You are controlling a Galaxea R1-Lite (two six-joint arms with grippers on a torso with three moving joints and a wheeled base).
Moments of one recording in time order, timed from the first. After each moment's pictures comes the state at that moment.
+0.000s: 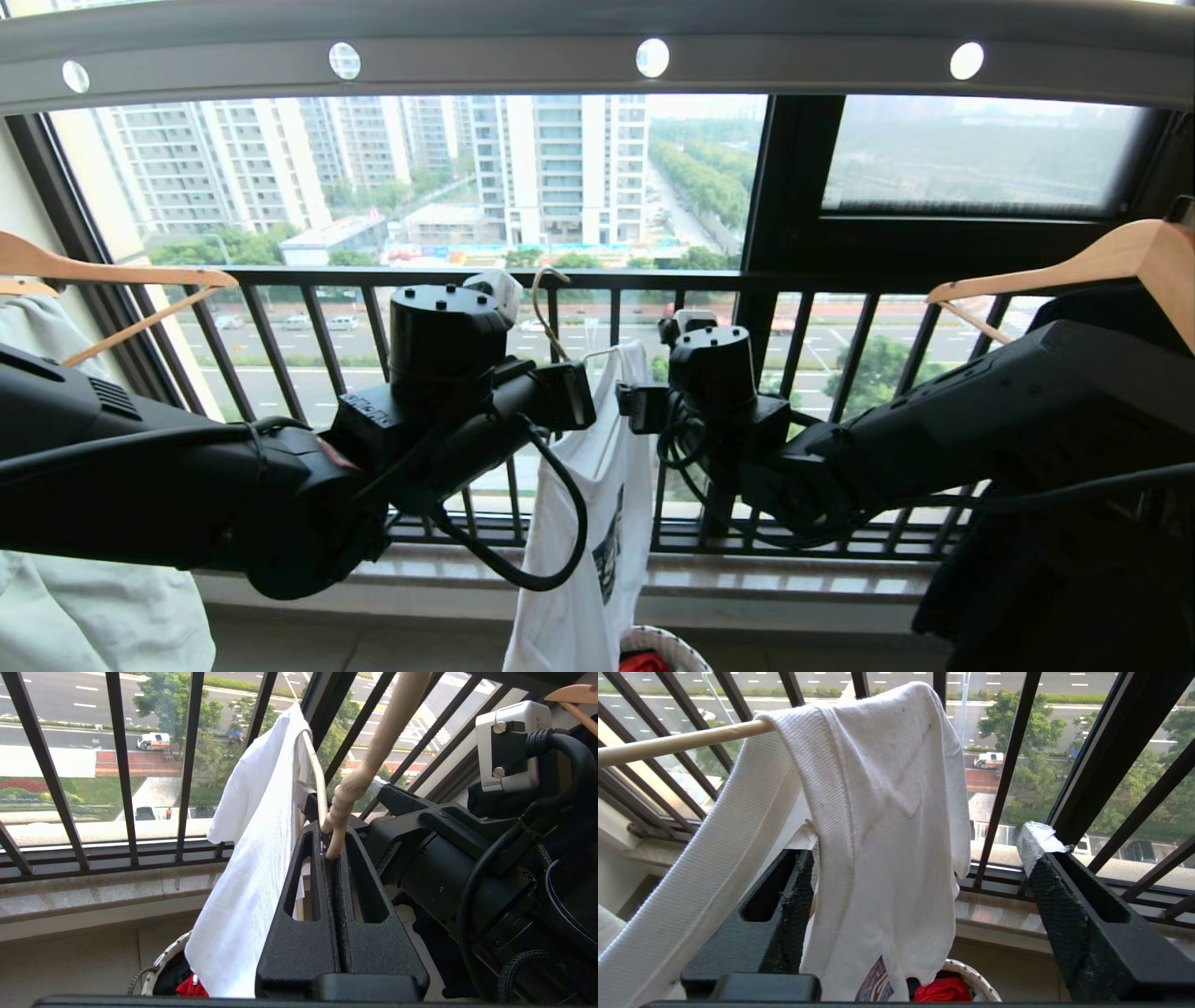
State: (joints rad) left arm -0.66 1.81 -0.96 -0.69 0.15 -0.43; right arm 0.61 2.21 -1.28 -0.66 -0.41 0.23
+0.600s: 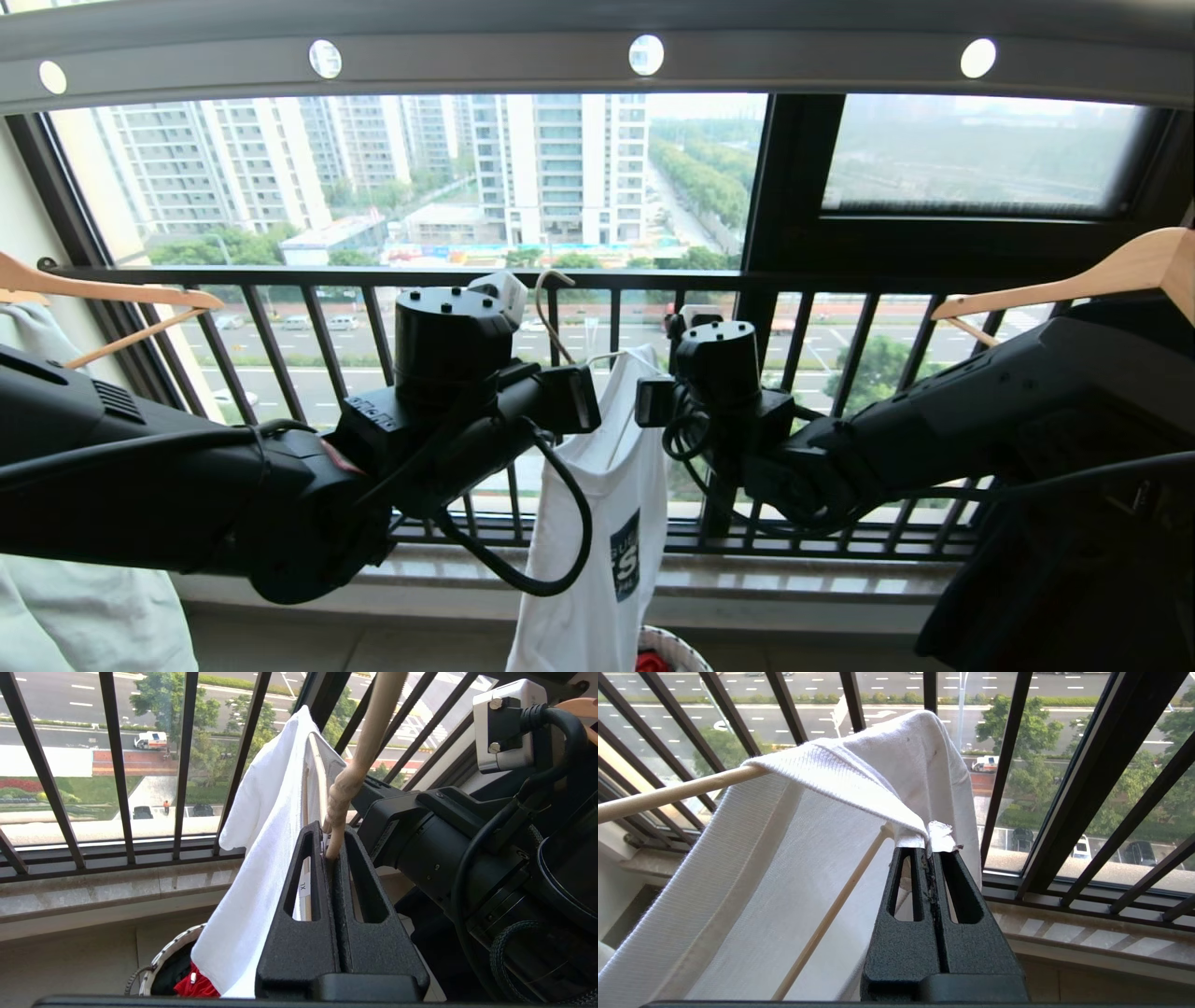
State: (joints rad) left arm -0.67 1.81 -0.96 -0.69 0.15 -0.43; right arm 0.59 2.21 -1.30 -0.66 -0.41 0.23
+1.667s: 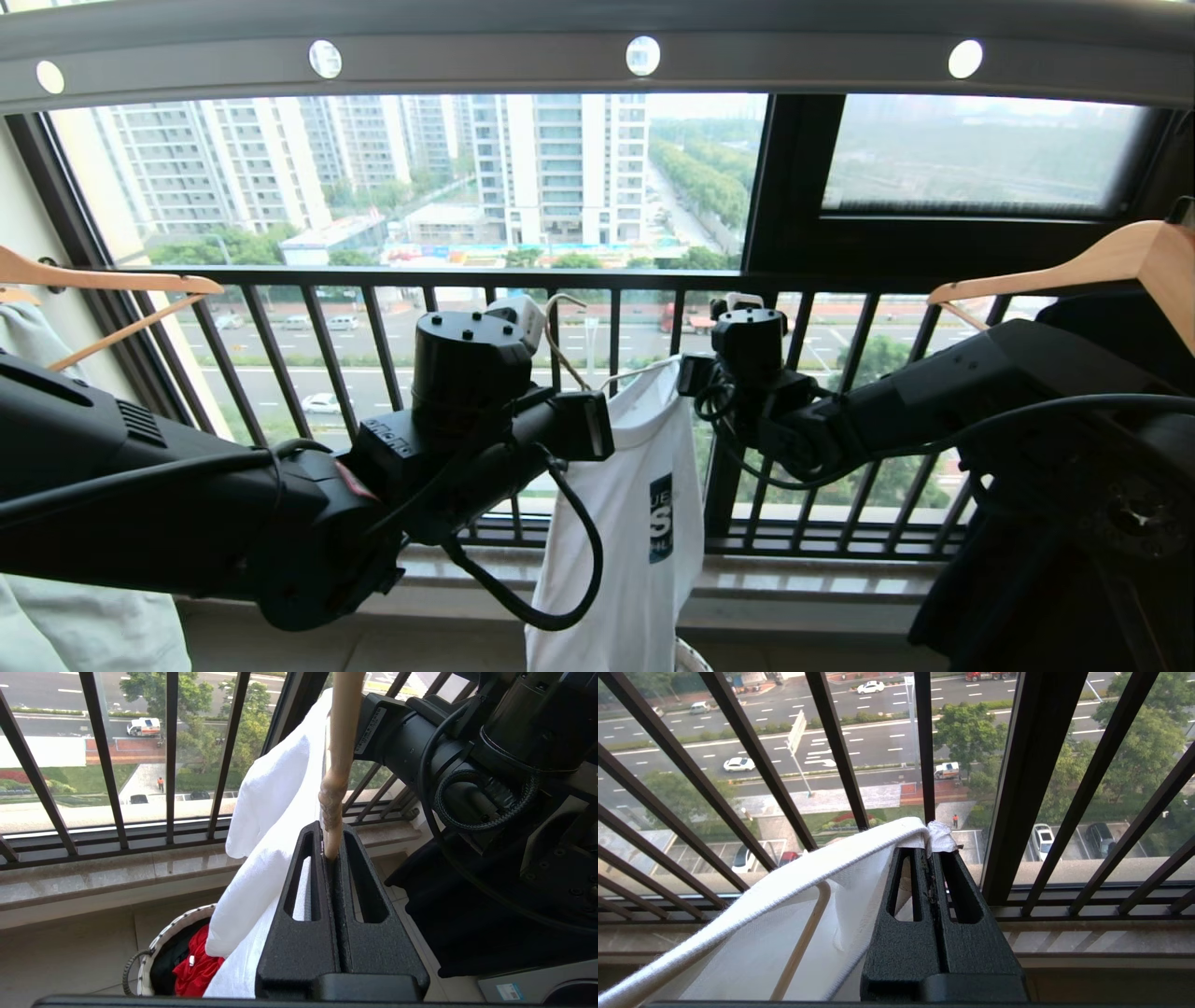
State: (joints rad) left arm -0.71 1.82 -0.93 -0.69 0.15 -0.43; right arm 0.43 2.34 -1.46 -0.66 -0.43 0.24
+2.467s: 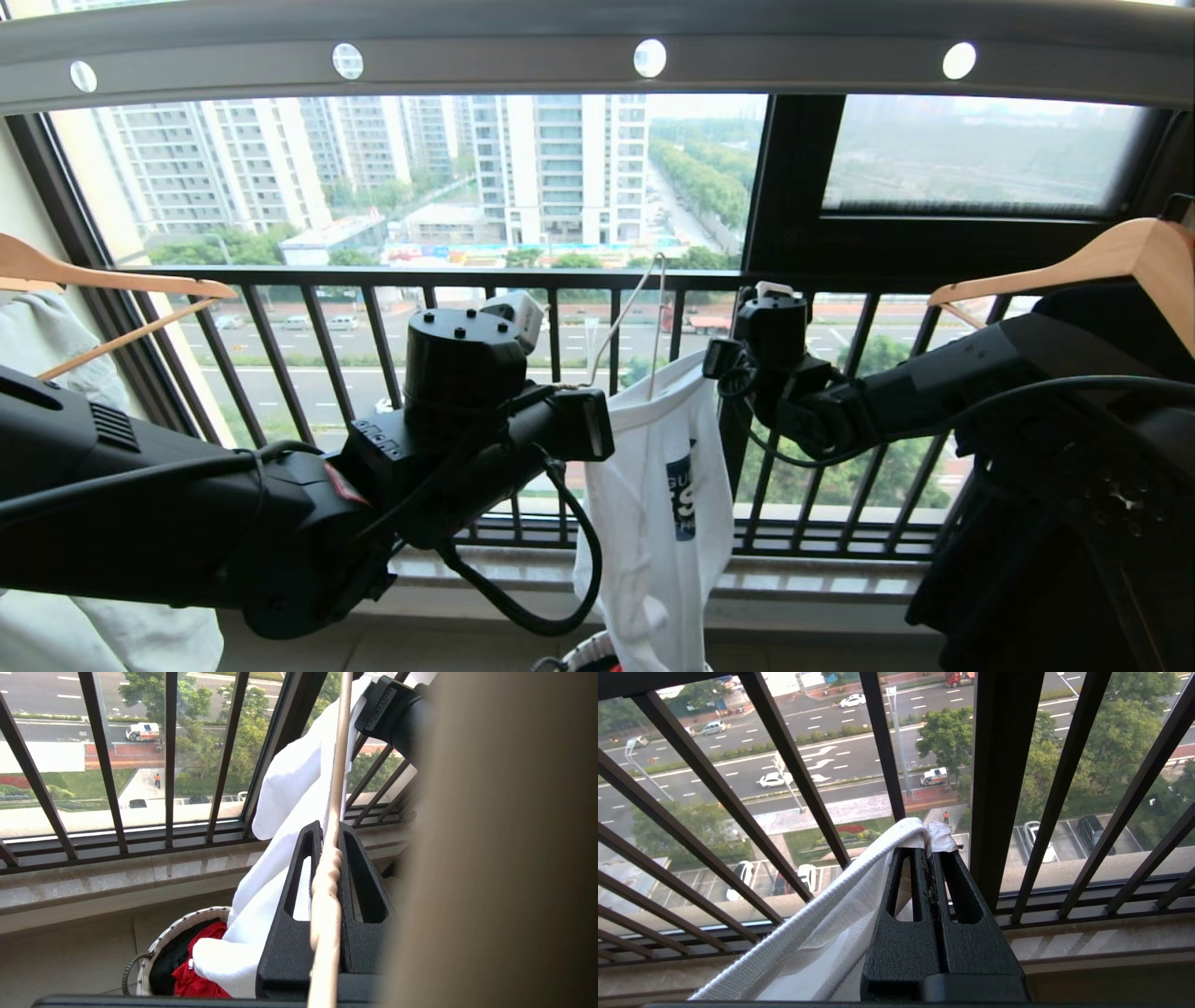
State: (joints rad) left arm -0.72 1.80 -0.92 -0.69 0.16 -0.42; right arm 0.35 2.37 -1.52 -0.64 -0.44 0.27
